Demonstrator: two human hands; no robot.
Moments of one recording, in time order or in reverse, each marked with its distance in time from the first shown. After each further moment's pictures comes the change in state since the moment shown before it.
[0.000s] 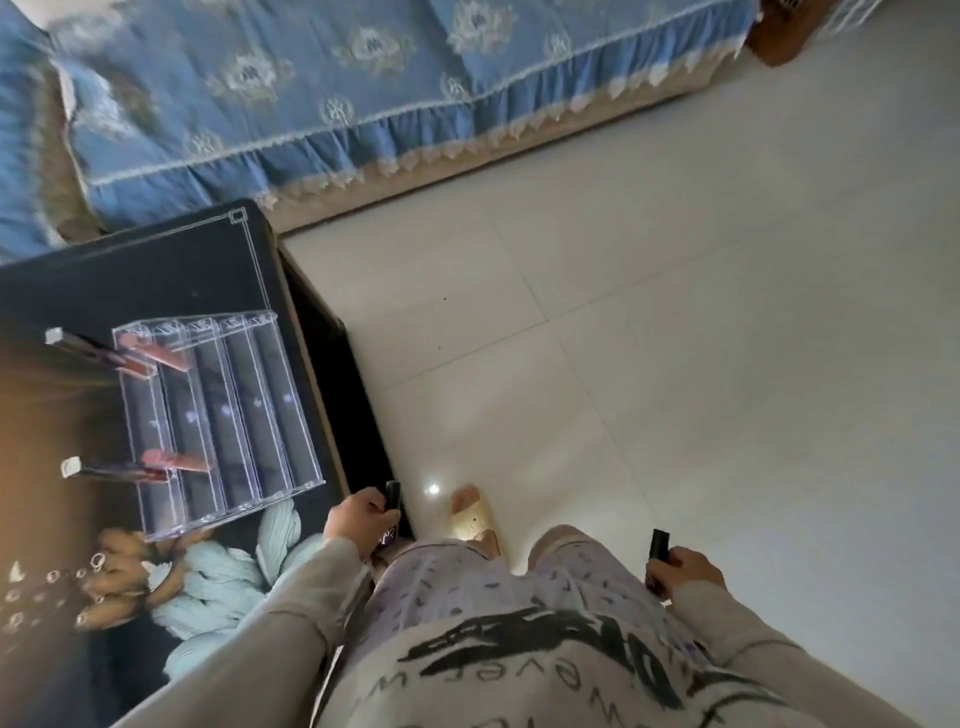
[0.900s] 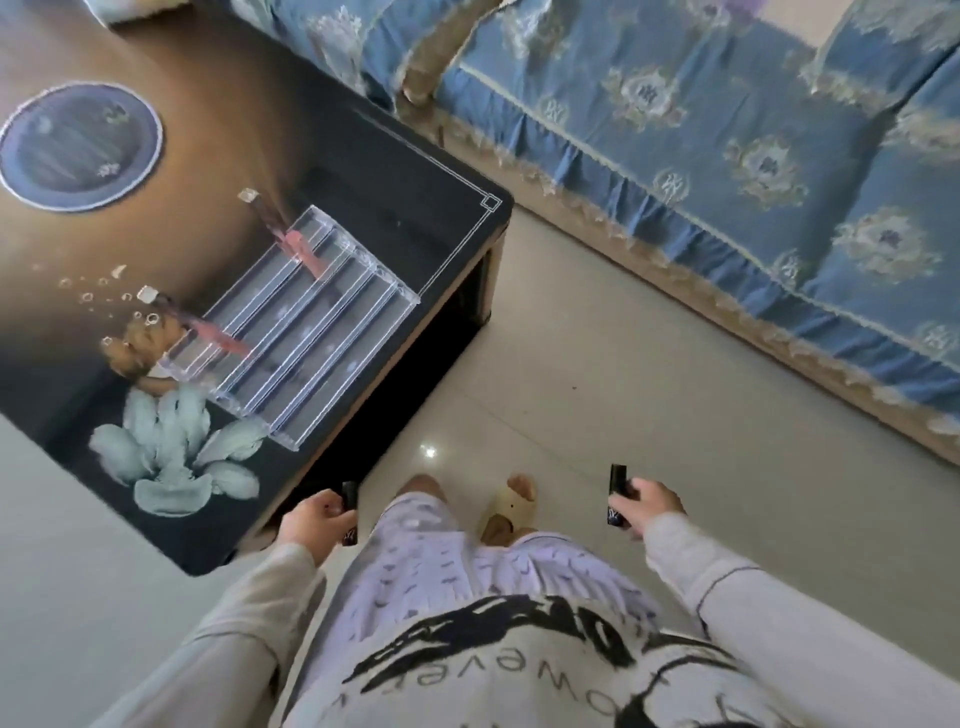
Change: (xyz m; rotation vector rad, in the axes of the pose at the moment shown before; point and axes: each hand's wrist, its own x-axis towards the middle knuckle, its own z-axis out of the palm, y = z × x) left_hand 0.049 0.087 0.002 -0.803 0.295 -0.666; right_hand 0.118 -0.440 -0.094 -0.791 -0.094 -0.678
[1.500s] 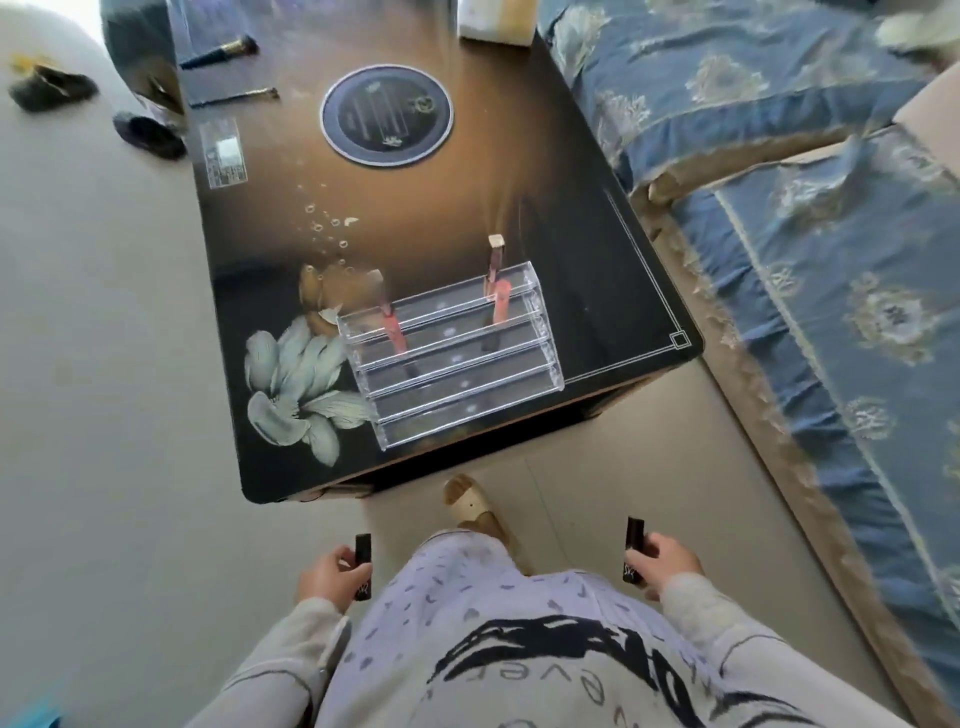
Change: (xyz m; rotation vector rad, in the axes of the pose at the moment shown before) left_hand -0.013 -0.036 0.029 -0.529 0.118 -0.423; right_hand 0.053 -0.163 -0.002 -0.486 -0.134 -0.344
